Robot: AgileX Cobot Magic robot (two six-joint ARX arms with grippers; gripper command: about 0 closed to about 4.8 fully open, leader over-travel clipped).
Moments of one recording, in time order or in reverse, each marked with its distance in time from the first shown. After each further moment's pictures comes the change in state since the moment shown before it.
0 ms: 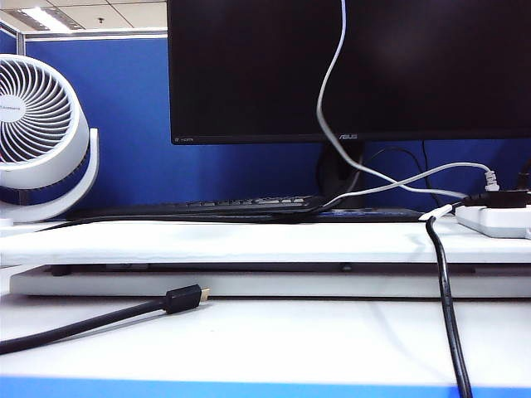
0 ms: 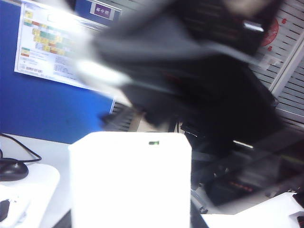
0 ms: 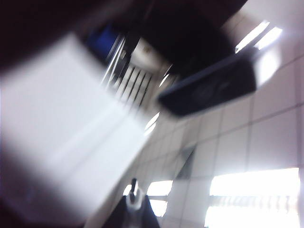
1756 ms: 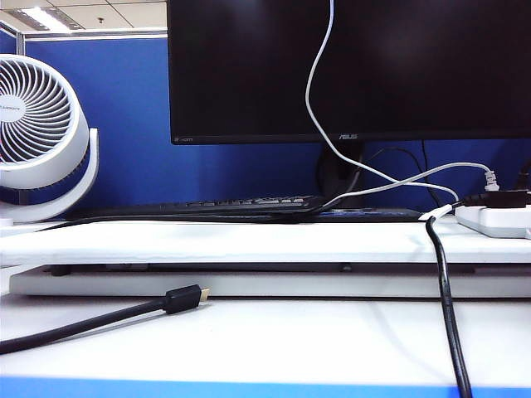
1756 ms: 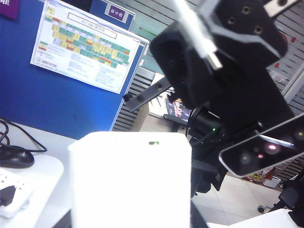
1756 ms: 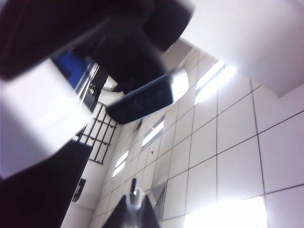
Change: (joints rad) left arm 0.048 0.015 0.000 0.024 0.003 -0.106; right arm -0.105 -0.032 0.002 0.011 -0.335 -0.012
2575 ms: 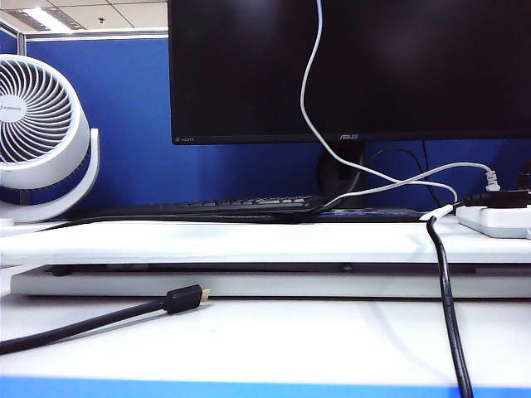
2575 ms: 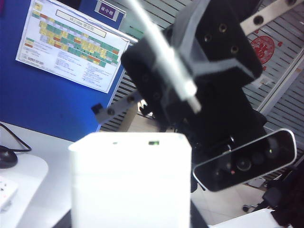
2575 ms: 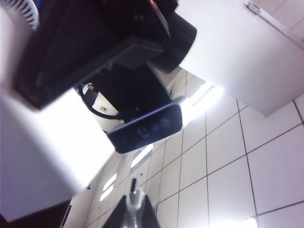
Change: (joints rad) left arm -0.002 0.000 0.000 0.082 0.033 -0.124; right arm -0.063 0.037 0.000 0.036 -0.154 -0.002
